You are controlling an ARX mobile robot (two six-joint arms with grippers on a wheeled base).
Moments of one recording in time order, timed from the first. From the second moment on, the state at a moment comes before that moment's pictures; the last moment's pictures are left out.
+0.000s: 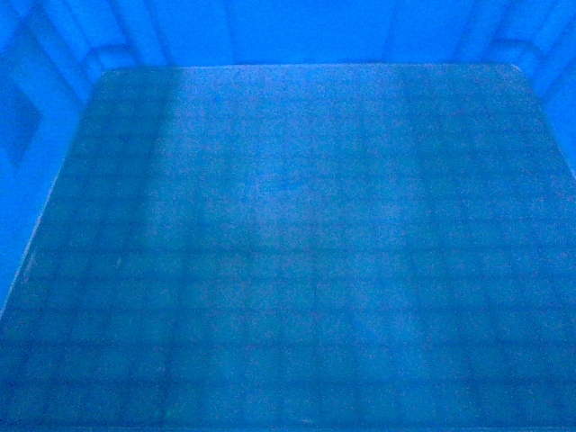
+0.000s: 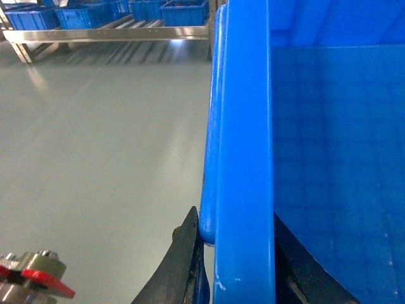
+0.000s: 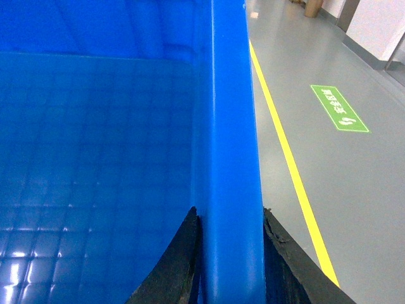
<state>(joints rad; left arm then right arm) -0.39 0.71 0.44 0.01 -0.54 -0.07 0.33 0.70 0.39 0.11 0.42 0.03</state>
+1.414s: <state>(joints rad) -0.39 0.71 0.44 0.01 -0.54 -0.07 0.33 0.70 0.39 0.11 0.41 0.03</state>
